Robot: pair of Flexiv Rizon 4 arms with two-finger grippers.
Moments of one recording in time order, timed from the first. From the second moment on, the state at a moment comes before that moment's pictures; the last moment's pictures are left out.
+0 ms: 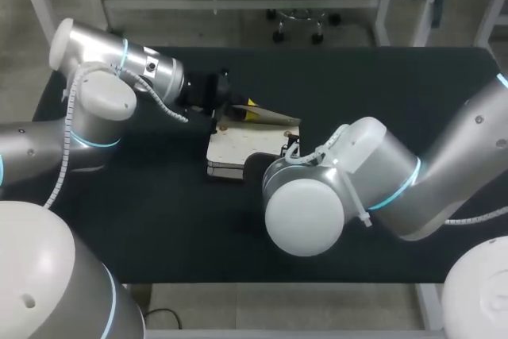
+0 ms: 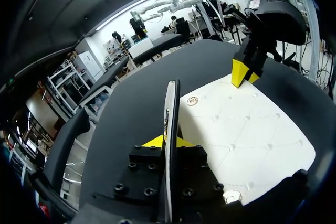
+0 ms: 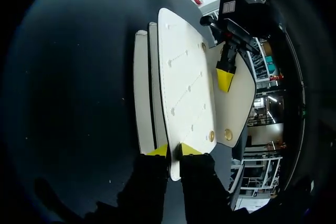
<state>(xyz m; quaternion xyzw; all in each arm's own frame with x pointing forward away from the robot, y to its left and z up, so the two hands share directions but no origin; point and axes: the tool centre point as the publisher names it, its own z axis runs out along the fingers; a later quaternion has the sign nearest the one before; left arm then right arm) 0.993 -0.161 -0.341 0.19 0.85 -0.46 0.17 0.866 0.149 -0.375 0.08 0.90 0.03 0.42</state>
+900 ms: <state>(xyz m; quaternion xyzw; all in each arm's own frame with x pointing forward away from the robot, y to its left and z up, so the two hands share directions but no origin) 0.984 -0.164 -0.337 0.26 0.82 -0.45 0.22 0.863 0.149 -0.374 0.09 0.90 0.03 0.42</state>
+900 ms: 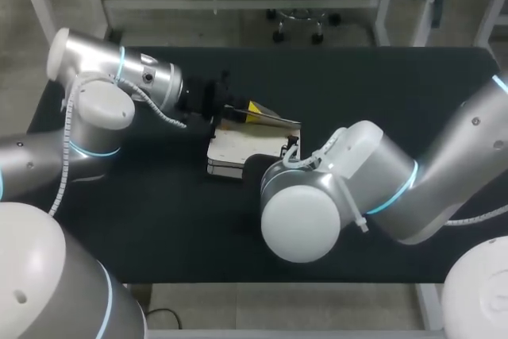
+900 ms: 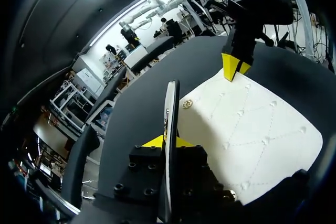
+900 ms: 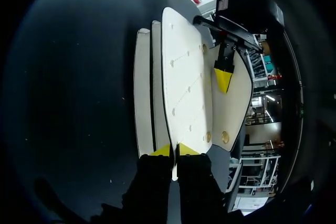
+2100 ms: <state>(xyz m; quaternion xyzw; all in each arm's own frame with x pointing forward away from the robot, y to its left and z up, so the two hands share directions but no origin) 0.957 -0.154 -0.329 0.27 0.79 -0.46 0.31 0.863 0.148 -0.374 0.09 0.90 0.03 0.43</state>
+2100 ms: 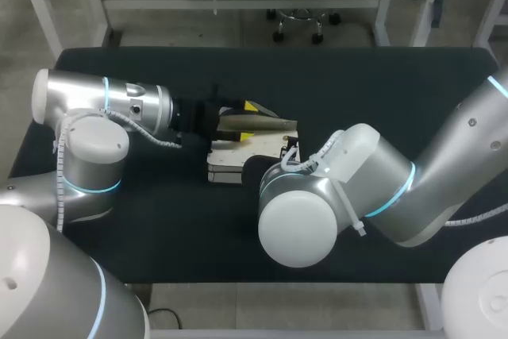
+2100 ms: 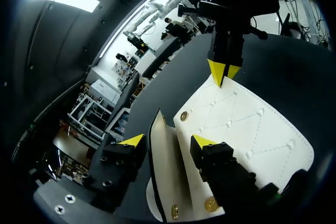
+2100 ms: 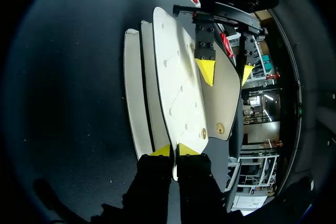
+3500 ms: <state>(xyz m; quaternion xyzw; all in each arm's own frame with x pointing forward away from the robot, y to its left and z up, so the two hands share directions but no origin) 0.955 -0.138 -0.322 0.28 0.78 -0.44 0.34 0.864 0.149 -0.374 0.09 0.89 0.02 0.44</state>
